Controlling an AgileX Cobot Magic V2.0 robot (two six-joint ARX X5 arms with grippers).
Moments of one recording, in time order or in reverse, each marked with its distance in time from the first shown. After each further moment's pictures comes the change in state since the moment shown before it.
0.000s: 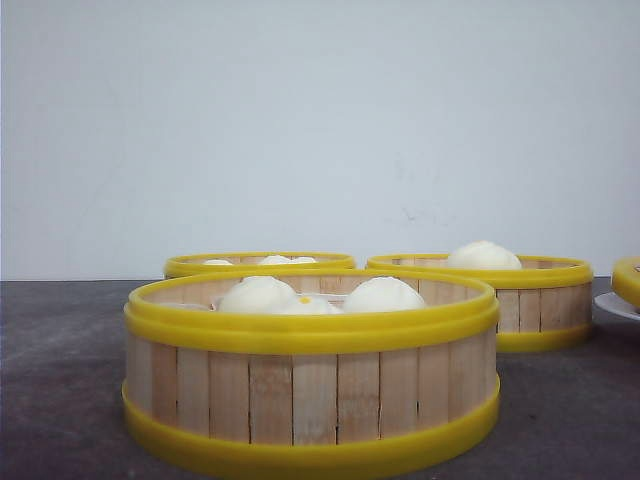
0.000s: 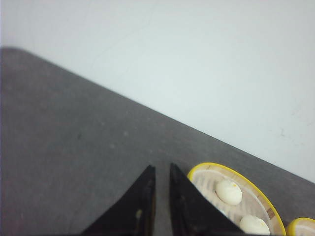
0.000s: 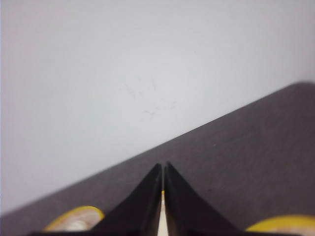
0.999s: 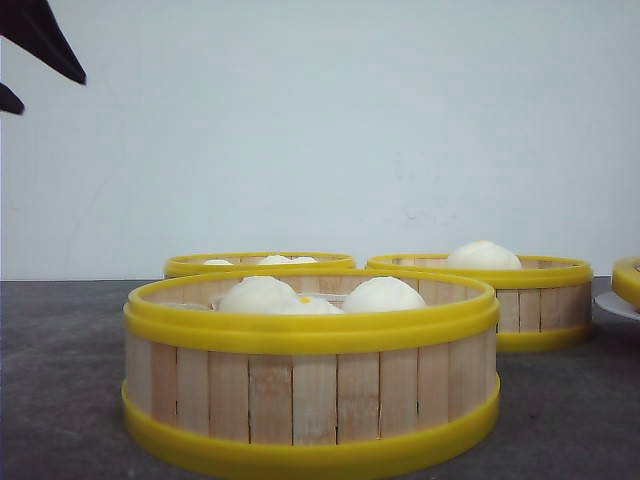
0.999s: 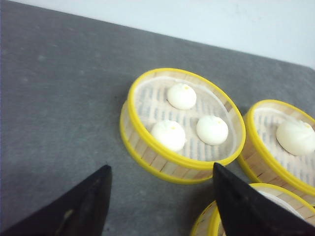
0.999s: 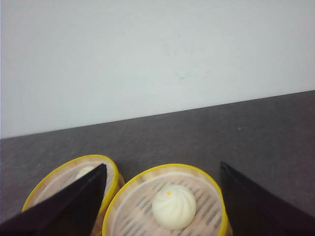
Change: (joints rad) left arm -0.217 0.502 0.149 0.029 0.160 0.137; right arm 0.095 0.165 0.149 -0.105 -0.106 -0.162
